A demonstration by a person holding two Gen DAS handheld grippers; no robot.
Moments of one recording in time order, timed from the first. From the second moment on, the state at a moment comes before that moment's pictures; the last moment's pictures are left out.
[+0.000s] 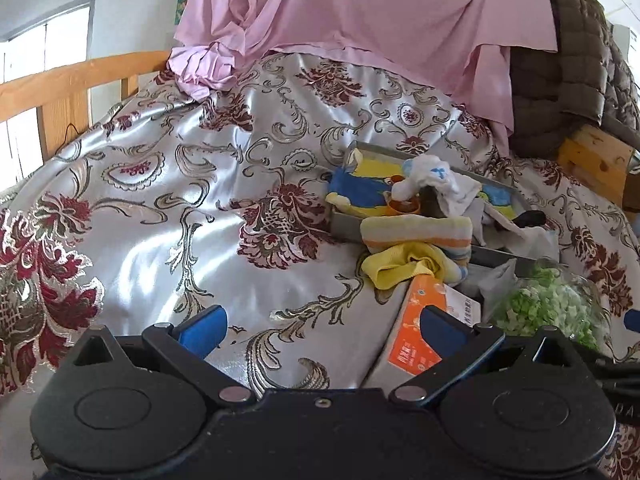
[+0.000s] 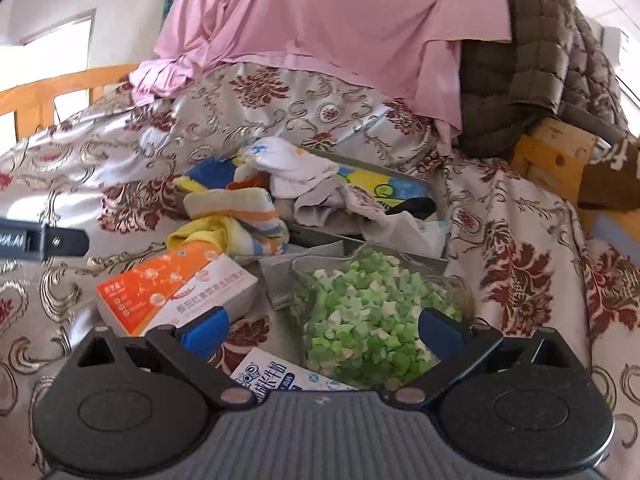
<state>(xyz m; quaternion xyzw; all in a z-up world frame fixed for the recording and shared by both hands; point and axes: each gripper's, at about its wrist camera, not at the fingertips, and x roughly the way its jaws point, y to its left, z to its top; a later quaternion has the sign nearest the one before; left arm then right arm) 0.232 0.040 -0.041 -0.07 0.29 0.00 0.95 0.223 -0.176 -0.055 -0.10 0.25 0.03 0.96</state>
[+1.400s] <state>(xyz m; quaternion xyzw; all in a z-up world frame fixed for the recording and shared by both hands) 0.391 0.083 -0.093 -0.26 0.37 -0.16 0.88 0.360 -0.139 -0.059 -0.19 0.34 0.04 0.92</state>
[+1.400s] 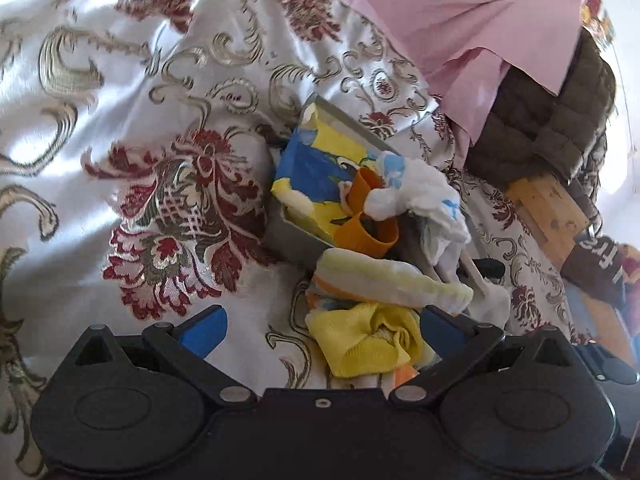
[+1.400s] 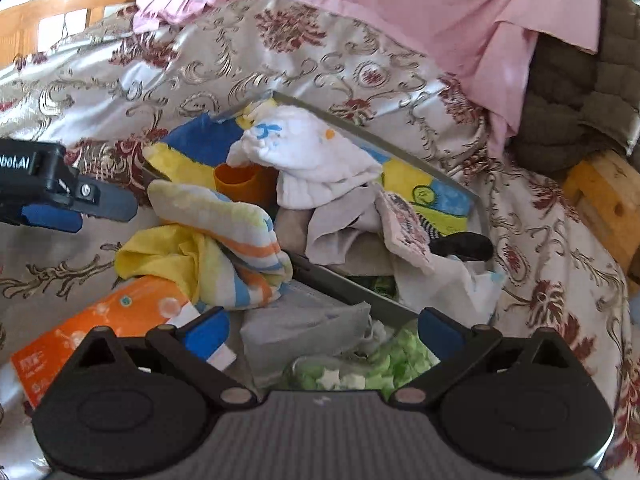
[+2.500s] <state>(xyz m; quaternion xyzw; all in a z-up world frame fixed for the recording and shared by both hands) 0.434 0.044 -0.120 -0.24 0.42 -0.25 0.84 0.417 -0.127 -0.083 -0.22 0.46 0.07 0.86</state>
